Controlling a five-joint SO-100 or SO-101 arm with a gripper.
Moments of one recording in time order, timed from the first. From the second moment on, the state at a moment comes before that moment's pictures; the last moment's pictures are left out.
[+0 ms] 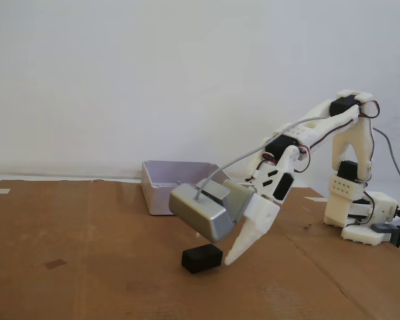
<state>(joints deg) -21.3 67.8 94.0 33.7 2.5</state>
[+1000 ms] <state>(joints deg) -19.1 59.7 86.0 33.7 2.3</state>
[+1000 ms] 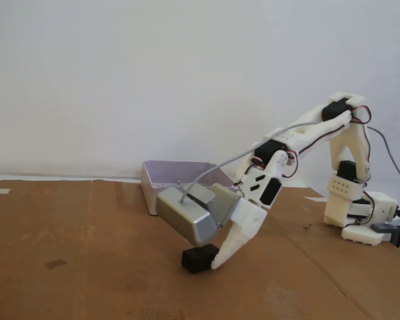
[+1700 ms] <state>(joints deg) -18.5 57.2 83.9 33.7 2.6</state>
